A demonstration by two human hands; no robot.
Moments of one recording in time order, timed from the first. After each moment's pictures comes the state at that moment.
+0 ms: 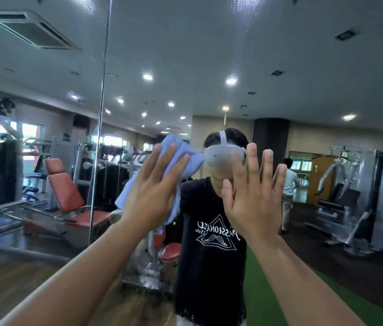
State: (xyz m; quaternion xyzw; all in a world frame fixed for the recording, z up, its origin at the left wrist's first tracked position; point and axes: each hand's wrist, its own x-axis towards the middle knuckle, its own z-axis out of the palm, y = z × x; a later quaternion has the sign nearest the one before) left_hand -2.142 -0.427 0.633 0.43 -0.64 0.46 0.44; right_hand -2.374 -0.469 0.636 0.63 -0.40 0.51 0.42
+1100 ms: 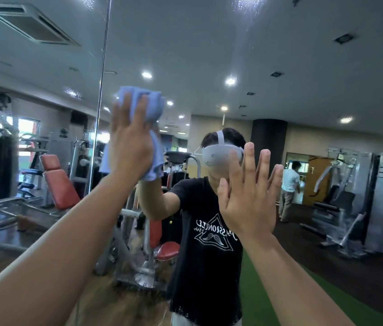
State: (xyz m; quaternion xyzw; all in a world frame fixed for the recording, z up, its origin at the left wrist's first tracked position) left_hand -2.127 -0.416 0.721 0.50 -0.50 0.38 0.59; right_hand -2.370 -0.469 0.635 0.62 -0.42 0.50 0.43
